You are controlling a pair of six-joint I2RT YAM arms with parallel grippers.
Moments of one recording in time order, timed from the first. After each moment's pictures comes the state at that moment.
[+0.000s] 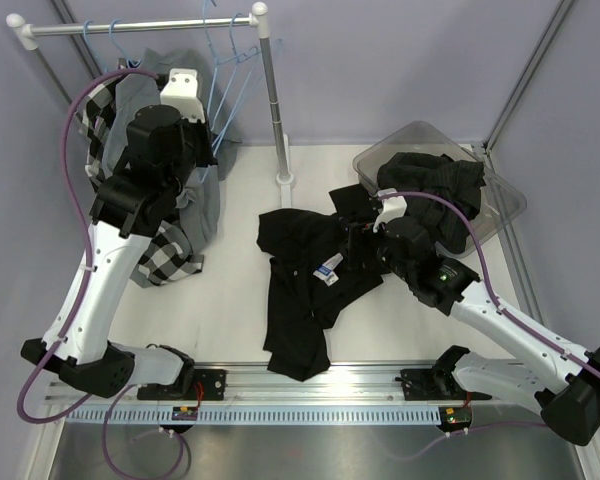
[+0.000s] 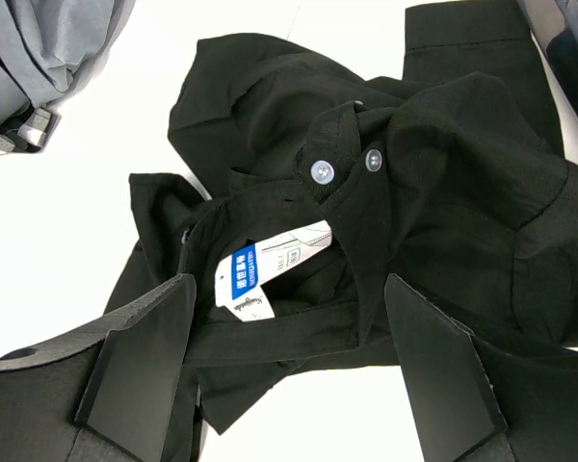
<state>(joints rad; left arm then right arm) -0.45 1.31 1.80 -0.71 -0.29 -0.10 0.72 1.01 0.85 -0.30 0.19 0.35</state>
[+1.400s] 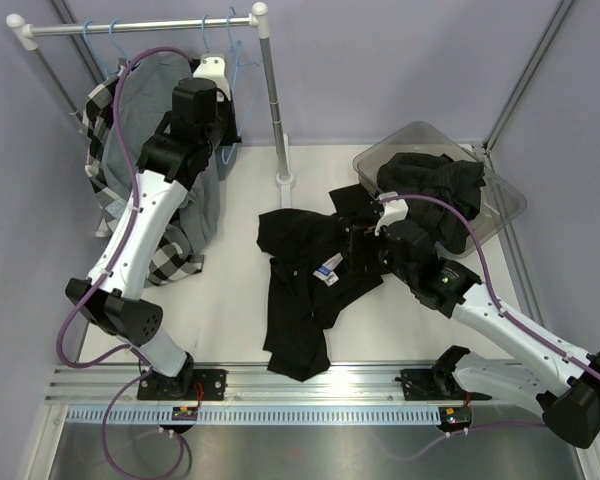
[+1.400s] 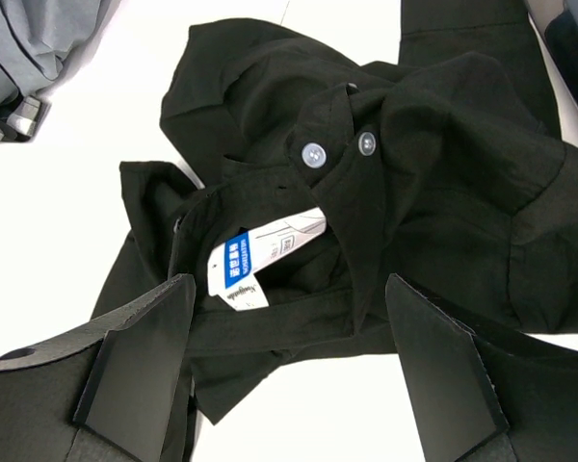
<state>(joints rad) -0.38 1.62 1.96 -0.68 -0.23 -0.17 0.72 0.99 0.83 -0.32 0.19 0.35</state>
